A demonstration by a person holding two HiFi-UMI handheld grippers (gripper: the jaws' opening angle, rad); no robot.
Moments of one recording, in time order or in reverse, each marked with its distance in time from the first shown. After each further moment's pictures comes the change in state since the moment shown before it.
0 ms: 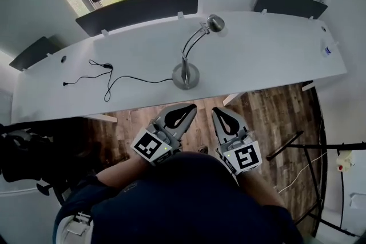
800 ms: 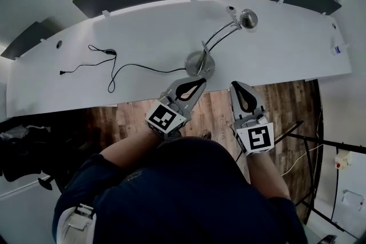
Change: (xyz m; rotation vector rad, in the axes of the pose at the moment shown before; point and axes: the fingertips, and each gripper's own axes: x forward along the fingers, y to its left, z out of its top) left arm 0.010 0.126 -0.043 0.011 0.081 0.018; right arm 0.103 -0.030 -0.004 -0.146 0.110 -0.114
